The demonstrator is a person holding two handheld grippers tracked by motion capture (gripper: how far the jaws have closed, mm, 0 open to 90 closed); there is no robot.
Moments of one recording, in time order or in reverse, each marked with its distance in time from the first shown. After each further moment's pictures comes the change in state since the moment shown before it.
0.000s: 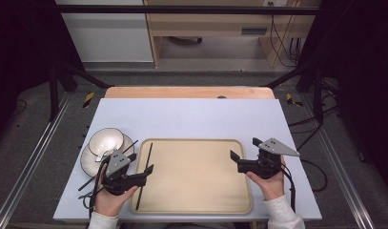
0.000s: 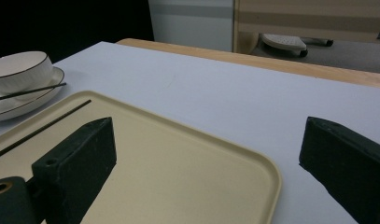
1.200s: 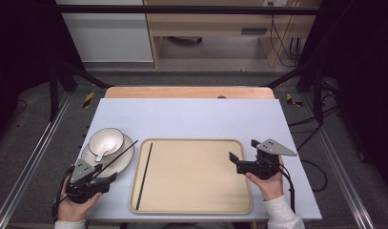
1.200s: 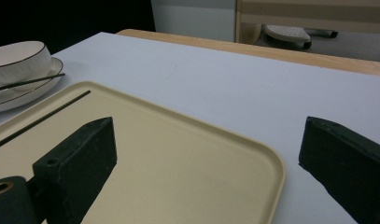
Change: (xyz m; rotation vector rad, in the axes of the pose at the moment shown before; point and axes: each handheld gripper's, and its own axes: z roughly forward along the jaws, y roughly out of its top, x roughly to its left) left arm 0.078 -0.060 -0.034 0.115 0.116 -0.049; right arm -0.001 -0.006 0.005 0.029 0.007 -0.009
